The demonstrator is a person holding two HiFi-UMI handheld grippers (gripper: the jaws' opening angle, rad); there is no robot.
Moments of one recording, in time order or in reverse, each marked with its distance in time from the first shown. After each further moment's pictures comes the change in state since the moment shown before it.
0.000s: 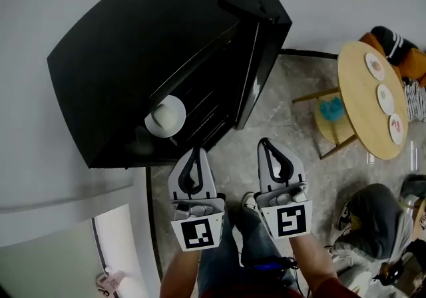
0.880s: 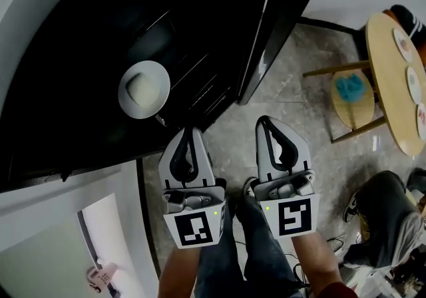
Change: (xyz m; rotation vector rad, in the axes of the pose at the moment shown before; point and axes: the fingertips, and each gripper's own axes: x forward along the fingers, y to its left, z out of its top) left arm 0.025 0.013 -0.128 -0.004 0.008 0.048; right arm 0.033 0.003 -0.132 0.037 0.029 0.013
